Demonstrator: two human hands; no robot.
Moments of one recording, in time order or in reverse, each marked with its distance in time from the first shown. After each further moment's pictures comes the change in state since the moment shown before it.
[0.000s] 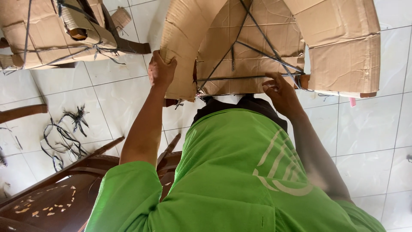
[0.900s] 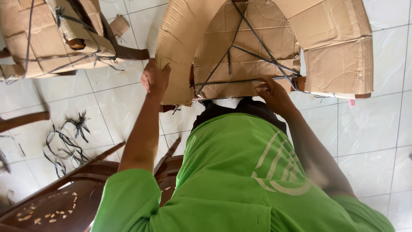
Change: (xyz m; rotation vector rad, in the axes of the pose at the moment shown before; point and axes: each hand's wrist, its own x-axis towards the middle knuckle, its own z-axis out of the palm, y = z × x) left_hand -0.002 0.004 -0.013 0.108 0.008 0.042; right_hand 0.013 0.004 -0.001 -0.080 -0.049 0.111
